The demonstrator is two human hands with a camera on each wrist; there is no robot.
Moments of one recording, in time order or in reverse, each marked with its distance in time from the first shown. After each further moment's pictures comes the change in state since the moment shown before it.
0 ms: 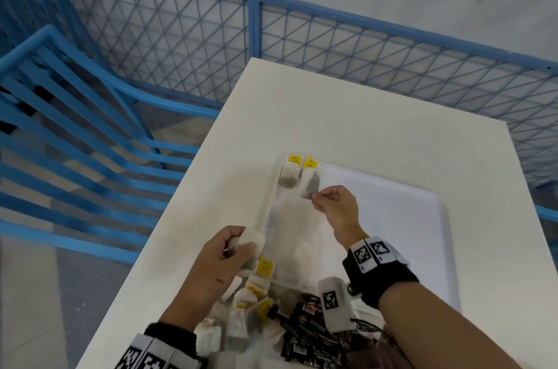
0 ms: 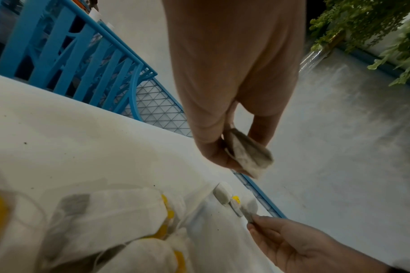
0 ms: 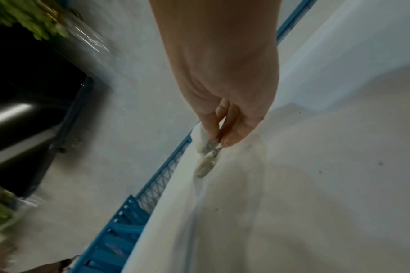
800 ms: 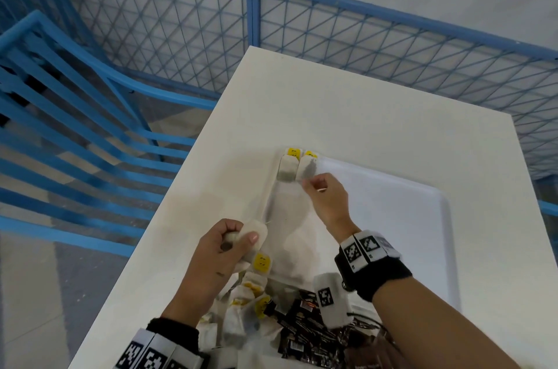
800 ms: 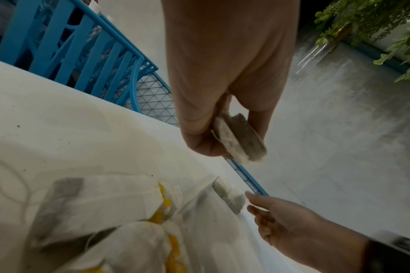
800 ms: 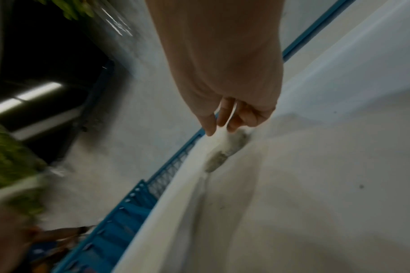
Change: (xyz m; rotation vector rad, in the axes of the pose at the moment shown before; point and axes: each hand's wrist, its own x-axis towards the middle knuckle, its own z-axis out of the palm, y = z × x) left_hand 0.009 -0.005 0.005 -0.005 0.089 0.004; right_hand 0.001 -0.005 0.013 -0.358 -0.028 -0.225
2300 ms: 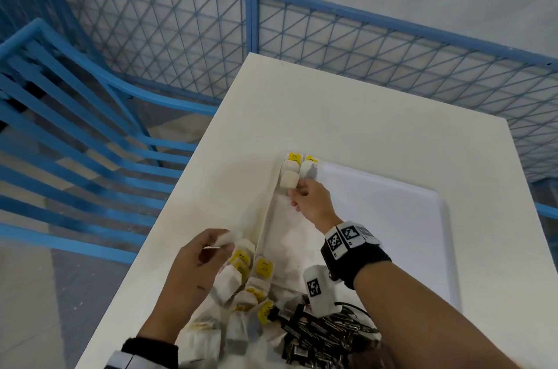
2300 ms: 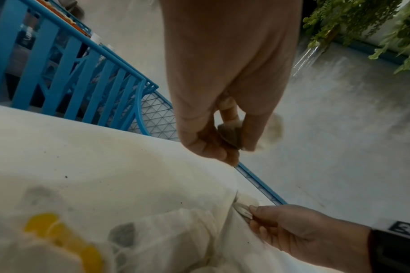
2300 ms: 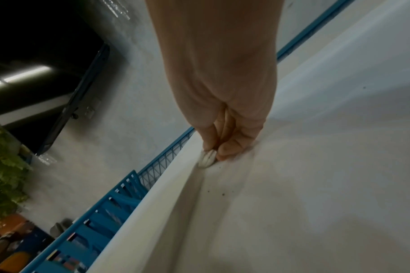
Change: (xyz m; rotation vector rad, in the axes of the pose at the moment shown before) left_hand -0.004 -0.006 -0.033 0.147 0.007 0.082; right_hand 0.012 -0.001 0.027 0.018 -0.203 0.069
